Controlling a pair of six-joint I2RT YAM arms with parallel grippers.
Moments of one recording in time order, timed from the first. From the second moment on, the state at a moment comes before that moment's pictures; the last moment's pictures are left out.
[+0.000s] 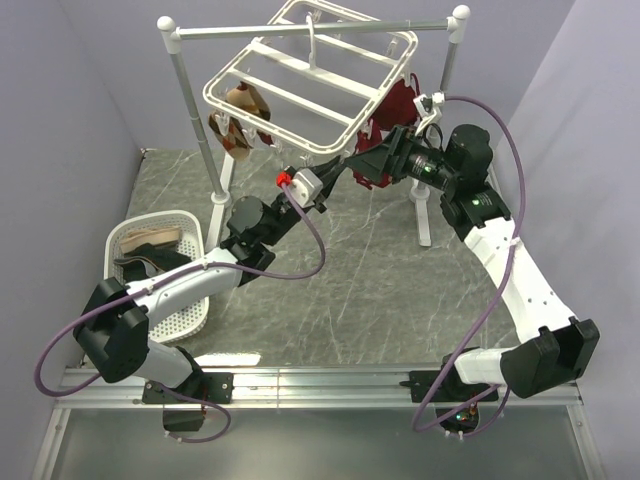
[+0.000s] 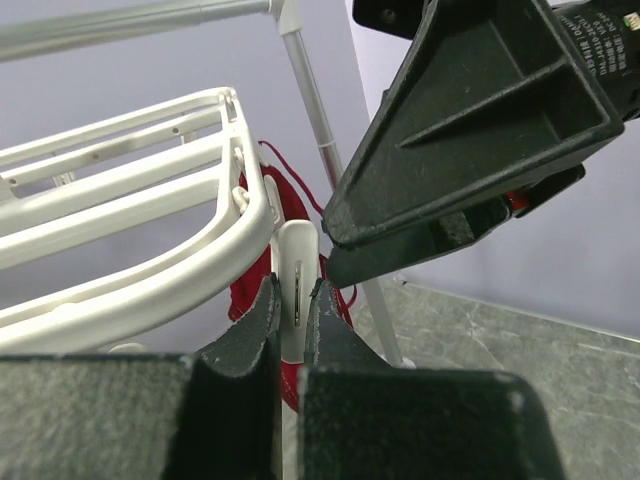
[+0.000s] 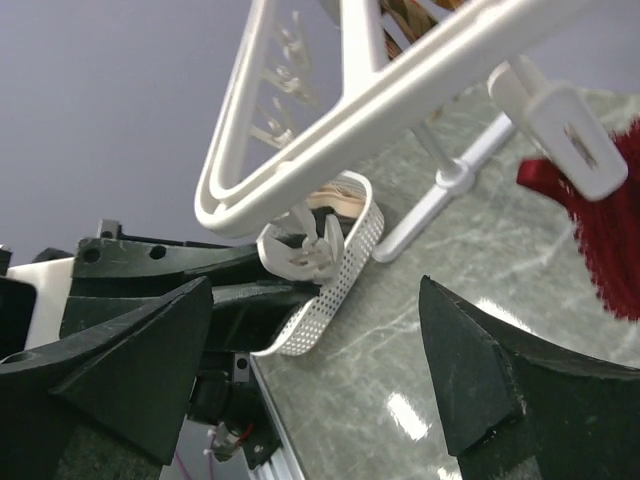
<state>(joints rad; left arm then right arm) -0.78 1.43 1.01 0.89 0.11 0.23 0.29 1.31 1.36 -0.07 -0.69 0.65</state>
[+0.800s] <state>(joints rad) -0.78 1.43 0.98 0.98 0.16 0.23 0.29 1.37 1.33 0.21 -0.80 0.76</state>
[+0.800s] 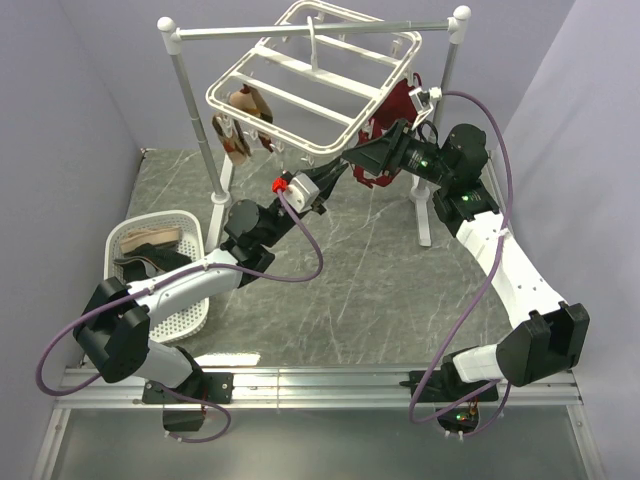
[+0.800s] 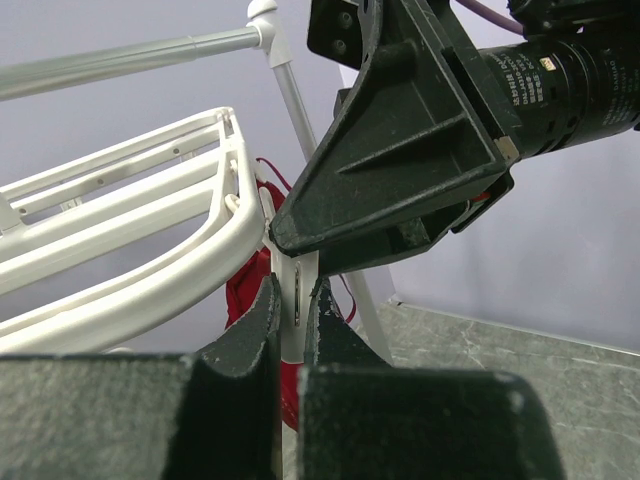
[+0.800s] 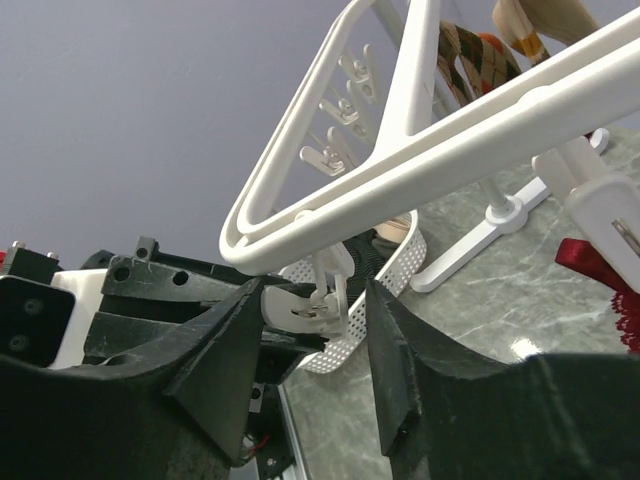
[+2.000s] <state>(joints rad) -0.60 0.79 1.16 -0.30 0.30 0.02 0.28 1.39 1.36 0.13 -0.80 0.64</state>
